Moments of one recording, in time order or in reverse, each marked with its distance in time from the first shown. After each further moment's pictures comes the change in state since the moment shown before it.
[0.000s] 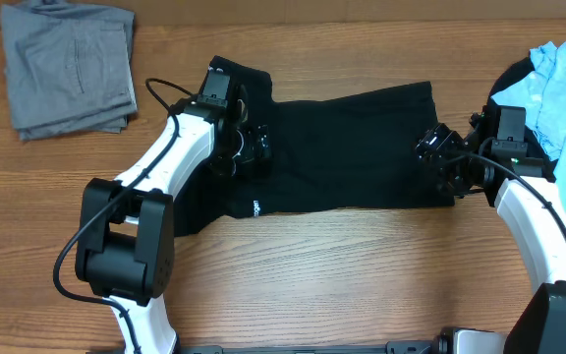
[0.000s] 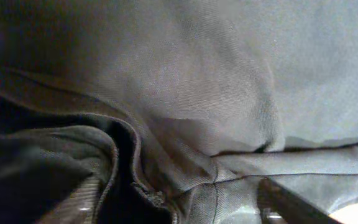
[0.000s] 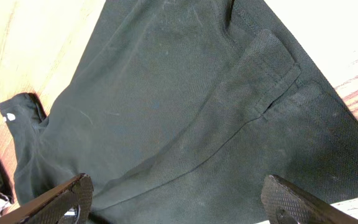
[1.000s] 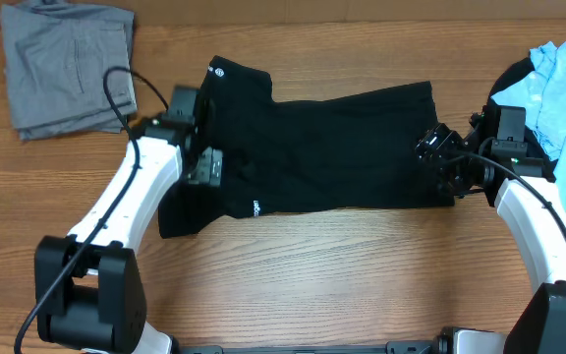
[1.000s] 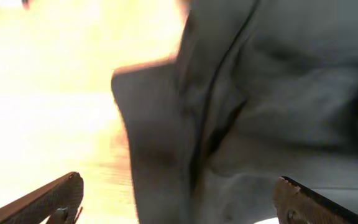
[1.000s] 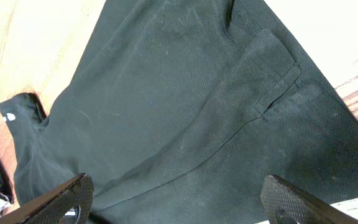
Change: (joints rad) left arm 0.079 -0.259 -0.118 -0.154 -0.539 0.397; right arm 0.000 0.000 0.000 0.000 0.000 0.000
